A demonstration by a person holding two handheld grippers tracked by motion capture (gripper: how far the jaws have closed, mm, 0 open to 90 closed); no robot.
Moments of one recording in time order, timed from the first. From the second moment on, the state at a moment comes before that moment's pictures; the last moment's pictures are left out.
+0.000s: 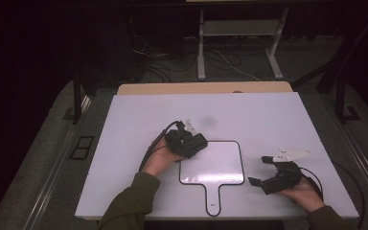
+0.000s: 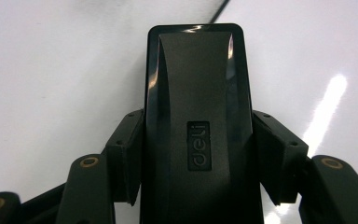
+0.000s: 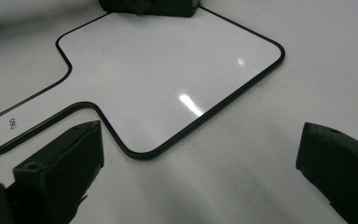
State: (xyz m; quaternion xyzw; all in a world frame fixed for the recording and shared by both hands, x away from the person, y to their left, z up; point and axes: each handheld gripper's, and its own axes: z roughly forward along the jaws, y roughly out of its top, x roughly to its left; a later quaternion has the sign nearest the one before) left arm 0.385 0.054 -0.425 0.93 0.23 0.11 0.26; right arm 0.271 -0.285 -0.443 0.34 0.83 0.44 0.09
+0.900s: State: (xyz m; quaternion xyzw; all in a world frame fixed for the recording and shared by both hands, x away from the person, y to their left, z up) left arm 0.392 0.070 -0.424 0.93 0.26 0.12 0.25; right arm 0.271 -0.285 -0.442 0.34 0.83 0.44 0.09
